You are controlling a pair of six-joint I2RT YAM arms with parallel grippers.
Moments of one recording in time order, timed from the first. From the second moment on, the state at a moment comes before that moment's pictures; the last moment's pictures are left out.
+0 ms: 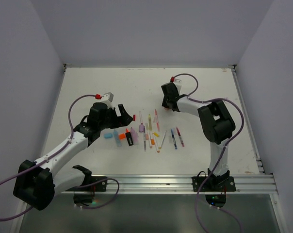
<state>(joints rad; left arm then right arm) -0.43 1.10 0.64 -0.12 0.12 -0.61 0.49 2.05 1.33 -0.14 0.39 0.60</state>
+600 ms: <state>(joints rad) -0.43 1.33 0.84 0.04 0.37 -0.64 0.62 1.57 0.96 0.07 0.03 0.32</state>
